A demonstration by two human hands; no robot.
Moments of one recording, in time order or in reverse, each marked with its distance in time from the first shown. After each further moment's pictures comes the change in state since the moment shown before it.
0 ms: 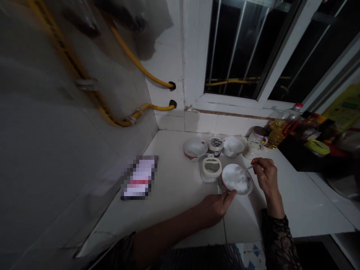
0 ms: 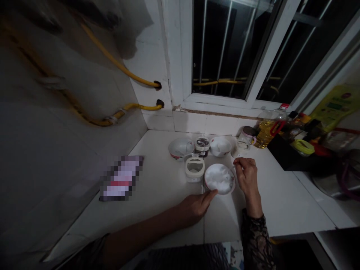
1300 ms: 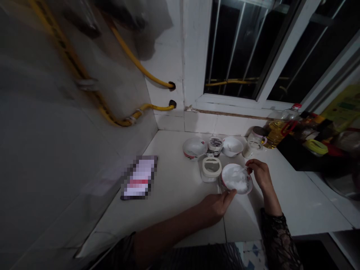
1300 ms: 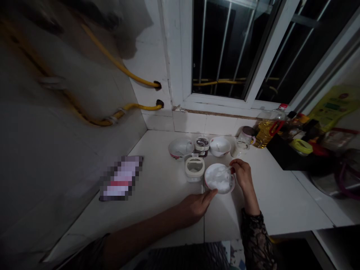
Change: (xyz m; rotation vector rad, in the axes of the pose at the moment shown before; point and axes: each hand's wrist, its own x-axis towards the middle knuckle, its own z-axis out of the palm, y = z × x) left_hand 0.002 0.000 -0.004 -0.020 -0.108 -0.012; right_hand 0.008 -0.001 0.015 0.426 -0.108 0.489
